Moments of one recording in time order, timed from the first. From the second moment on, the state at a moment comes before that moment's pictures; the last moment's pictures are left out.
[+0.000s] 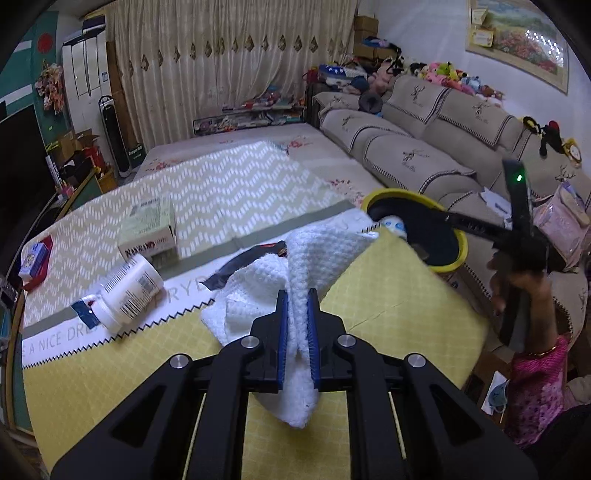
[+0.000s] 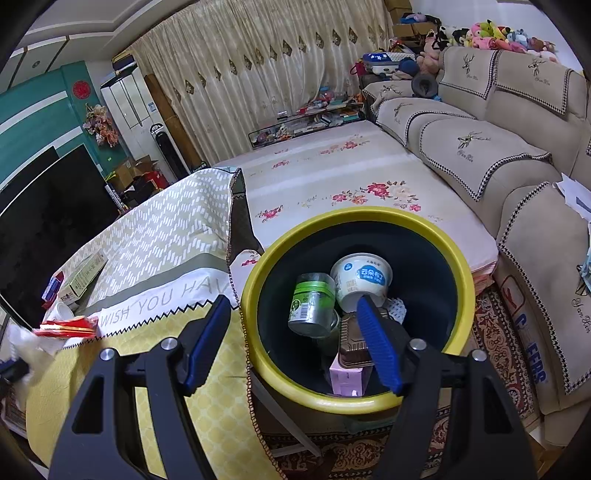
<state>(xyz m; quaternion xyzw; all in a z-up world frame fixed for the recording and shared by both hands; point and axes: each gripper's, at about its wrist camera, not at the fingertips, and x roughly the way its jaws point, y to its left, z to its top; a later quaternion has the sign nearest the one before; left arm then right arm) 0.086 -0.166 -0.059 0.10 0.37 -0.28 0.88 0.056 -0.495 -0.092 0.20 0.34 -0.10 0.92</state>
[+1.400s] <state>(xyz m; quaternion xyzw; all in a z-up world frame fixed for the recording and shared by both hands) 0.103 -0.183 -0.030 0.10 0.35 -0.30 0.88 0.033 -0.355 -0.072 0.06 0.33 0.20 0.92</state>
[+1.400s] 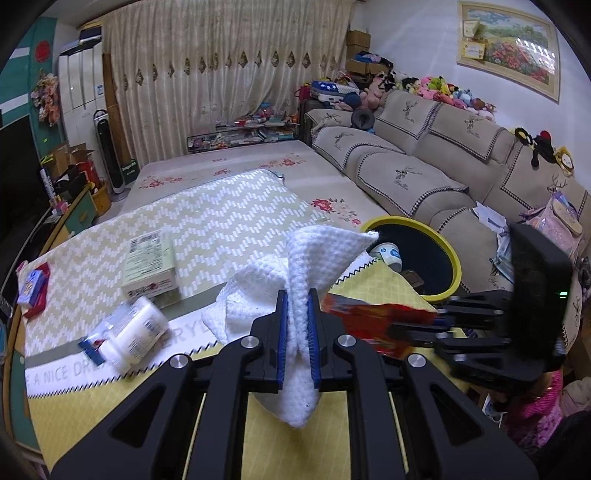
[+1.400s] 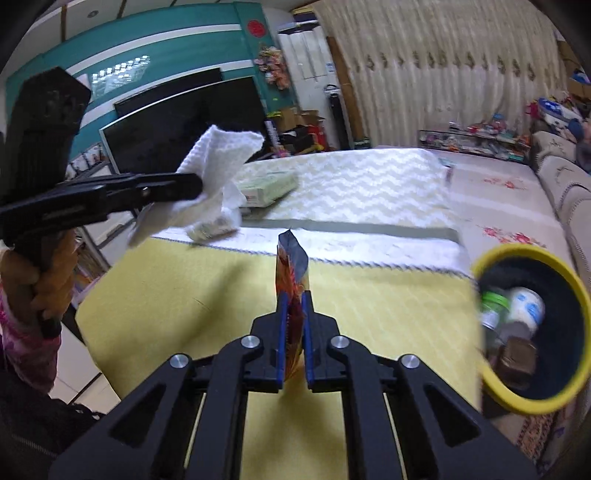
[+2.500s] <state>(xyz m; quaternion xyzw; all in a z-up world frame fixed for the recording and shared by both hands) 0.178 -0.527 -0.116 0.22 0.39 -0.44 0.78 -0.107 -0.556 -0.039 0.13 0.24 -0.12 0.95</state>
